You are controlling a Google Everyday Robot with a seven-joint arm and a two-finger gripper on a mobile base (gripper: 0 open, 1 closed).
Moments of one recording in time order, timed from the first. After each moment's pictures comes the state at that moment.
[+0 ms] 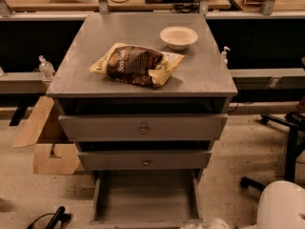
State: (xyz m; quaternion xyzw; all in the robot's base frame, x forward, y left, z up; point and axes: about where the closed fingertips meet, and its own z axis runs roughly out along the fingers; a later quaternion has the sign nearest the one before) arm 0.381 -0.113 0.130 -0.51 0.81 0.17 0.22
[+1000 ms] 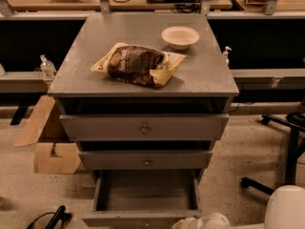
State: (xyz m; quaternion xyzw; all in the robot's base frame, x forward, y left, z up) arm 0.405 -0.116 0.137 -0.51 0.81 0.16 0.24
